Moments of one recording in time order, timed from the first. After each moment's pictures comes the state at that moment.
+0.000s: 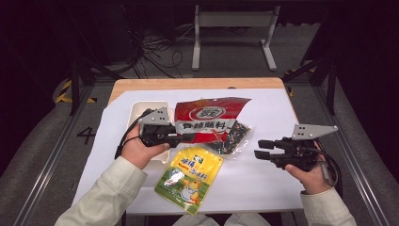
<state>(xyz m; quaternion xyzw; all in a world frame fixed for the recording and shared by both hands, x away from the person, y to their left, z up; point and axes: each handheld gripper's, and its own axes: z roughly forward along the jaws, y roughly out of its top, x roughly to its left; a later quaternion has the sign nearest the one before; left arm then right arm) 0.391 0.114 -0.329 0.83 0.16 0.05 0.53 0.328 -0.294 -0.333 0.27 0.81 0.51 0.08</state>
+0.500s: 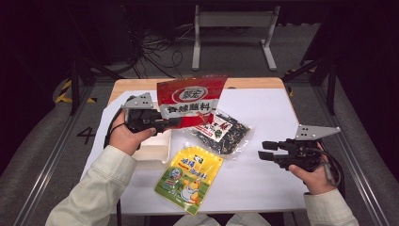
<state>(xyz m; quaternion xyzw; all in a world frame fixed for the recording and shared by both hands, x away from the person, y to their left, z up) 0.420 0.151 -0.318 0.81 0.19 0.07 0.54 0.329 -0.307 -0.341 0.29 0.81 0.51 0.07</state>
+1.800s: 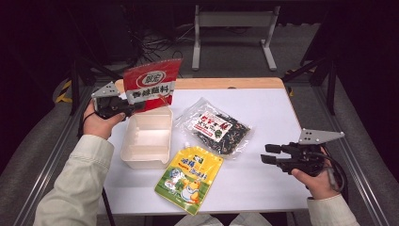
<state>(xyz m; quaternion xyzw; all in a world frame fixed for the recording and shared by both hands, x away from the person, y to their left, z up) 0.470 0.240 -0.344 0.80 0.29 0.17 0.50 0.320 -0.312 -0.345 0.30 0.80 0.51 0.08</state>
